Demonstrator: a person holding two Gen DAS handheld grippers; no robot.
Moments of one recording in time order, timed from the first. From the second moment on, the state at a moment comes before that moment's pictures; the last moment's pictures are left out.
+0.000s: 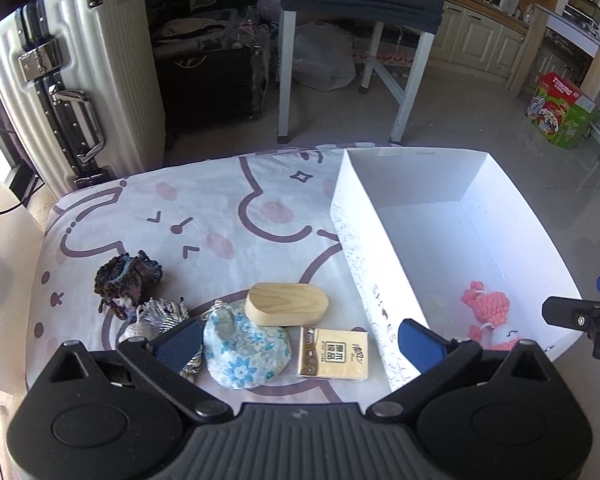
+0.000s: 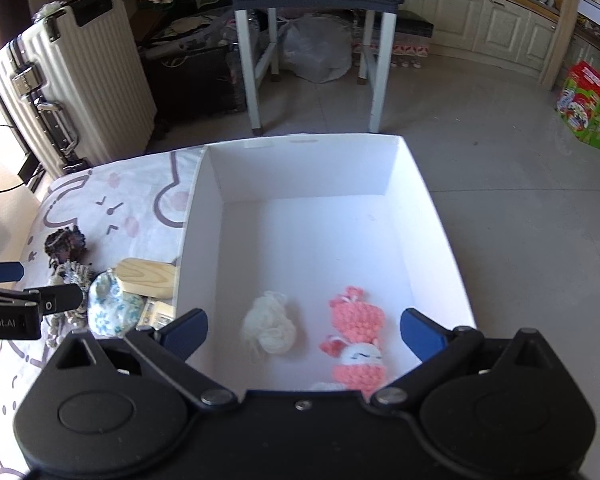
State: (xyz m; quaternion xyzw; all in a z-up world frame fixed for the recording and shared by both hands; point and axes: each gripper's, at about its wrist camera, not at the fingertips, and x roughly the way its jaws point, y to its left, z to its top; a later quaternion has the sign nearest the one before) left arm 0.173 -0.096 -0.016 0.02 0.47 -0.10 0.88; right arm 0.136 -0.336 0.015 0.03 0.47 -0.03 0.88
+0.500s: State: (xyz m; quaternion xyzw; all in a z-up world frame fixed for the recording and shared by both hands) left arm 0.160 -0.016 -0.002 0.01 0.46 -0.04 0.89; right arm 0.159 -0.263 0.017 0.02 0.46 0.03 0.89
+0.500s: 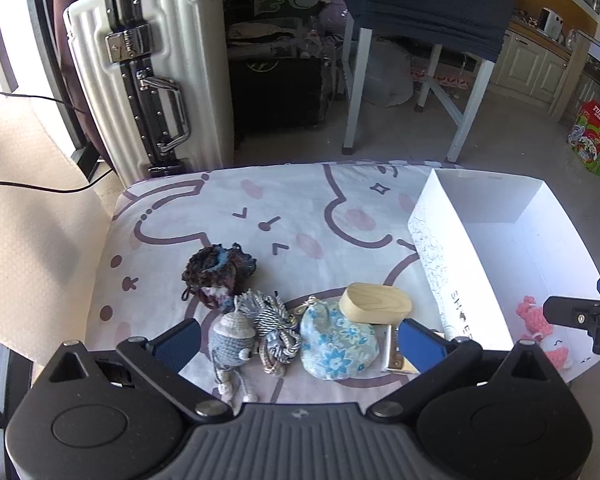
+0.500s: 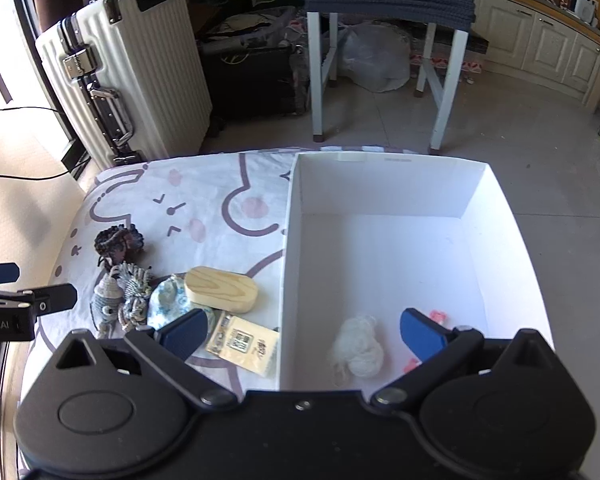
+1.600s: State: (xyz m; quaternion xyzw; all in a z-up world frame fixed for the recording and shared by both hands) left arm 0.180 0.057 -0.055 -0.04 0.47 0.03 0.88; right arm 0.194 -0.190 -0.020 0.01 0.43 0.10 0.90
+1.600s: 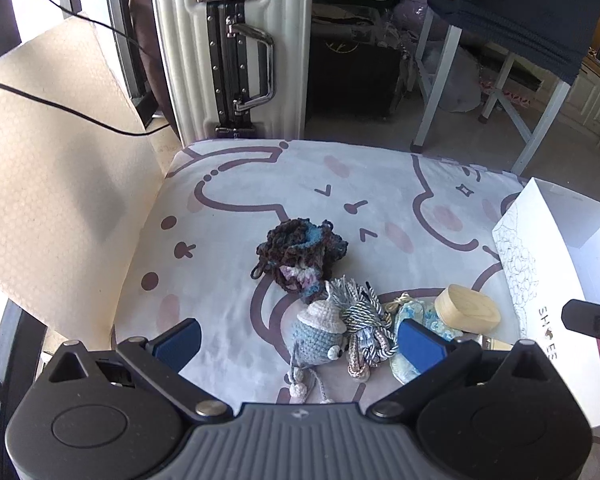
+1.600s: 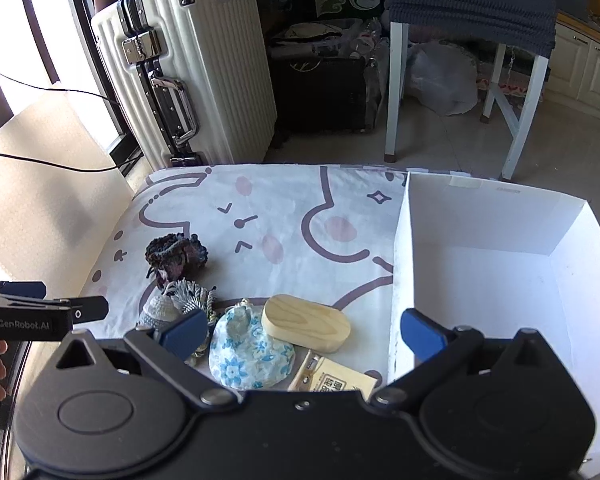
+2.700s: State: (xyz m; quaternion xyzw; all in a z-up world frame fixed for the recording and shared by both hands) left arm 0.231 0.072 -0.150 -0.10 0.53 0.01 0.84; right arm 0.261 -0.123 -0.152 0.05 0.56 0.07 0.82
